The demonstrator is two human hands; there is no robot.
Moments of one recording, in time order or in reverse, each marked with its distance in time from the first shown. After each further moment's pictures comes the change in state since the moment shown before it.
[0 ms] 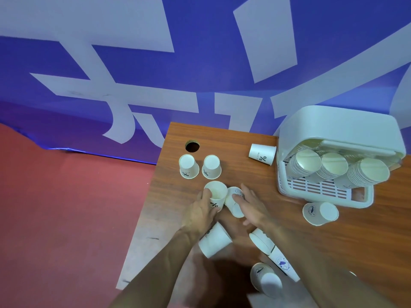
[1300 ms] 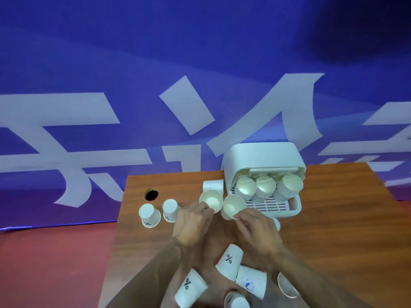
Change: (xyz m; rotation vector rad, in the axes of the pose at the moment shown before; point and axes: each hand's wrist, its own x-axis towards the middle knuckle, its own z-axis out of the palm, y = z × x) left_hand 0.027 0.135 -0.069 0.379 0.243 0.709; right_hand -0.089 0.038 -0.107 -0.514 0.706 -0.584
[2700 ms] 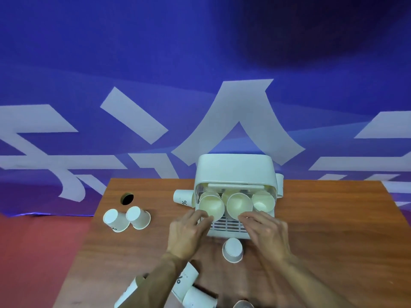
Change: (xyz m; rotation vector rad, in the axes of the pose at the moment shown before) left_hand 0.088 0.131 0.052 0.038 0.268 -0.055; right_hand 0.028 0.178 -0.064 0.068 0.376 -0.312
